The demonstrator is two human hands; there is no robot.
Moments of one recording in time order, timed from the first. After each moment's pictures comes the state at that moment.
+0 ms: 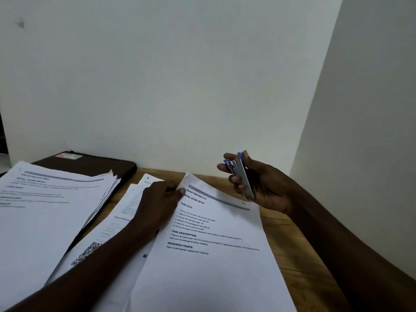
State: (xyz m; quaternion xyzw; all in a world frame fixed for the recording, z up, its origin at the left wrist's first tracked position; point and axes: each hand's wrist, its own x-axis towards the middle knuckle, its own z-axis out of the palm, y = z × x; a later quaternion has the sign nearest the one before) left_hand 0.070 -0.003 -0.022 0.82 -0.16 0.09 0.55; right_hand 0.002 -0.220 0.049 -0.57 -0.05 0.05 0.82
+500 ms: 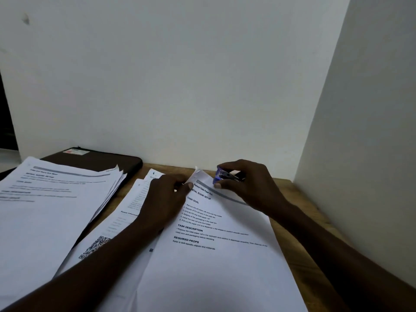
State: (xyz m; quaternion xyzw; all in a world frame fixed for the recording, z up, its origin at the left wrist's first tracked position) left_hand 0.066 -0.003 -0.020 0.83 -0.20 0.19 0.48; right_hand 0.012 -0.197 0.016 -0.90 -0.07 -0.29 0.31
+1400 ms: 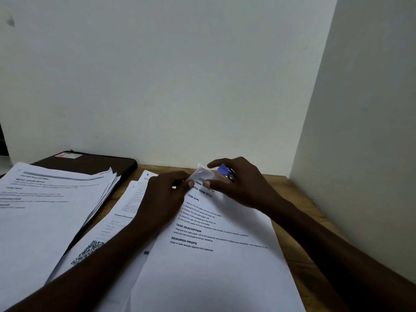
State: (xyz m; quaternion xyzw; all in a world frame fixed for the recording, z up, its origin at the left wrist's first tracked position) left_hand 0.073 -0.004 -0.022 0.80 -0.31 0.18 0.48; right_hand 0.008 -0.190 0.021 -0.94 -0.03 -0.23 0.26
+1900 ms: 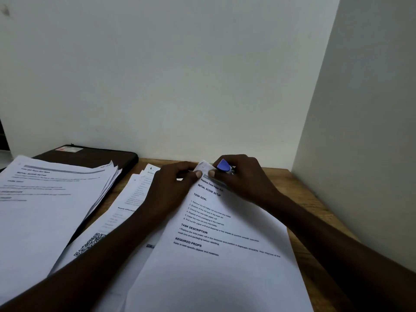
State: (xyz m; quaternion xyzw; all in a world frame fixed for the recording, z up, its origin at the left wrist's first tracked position) left_hand 0.071 -0.010 -0.021 0.74 -0.31 0.10 0.59; right_hand 0.010 -0.183 0.015 -0.92 -0.05 -0.27 0.28
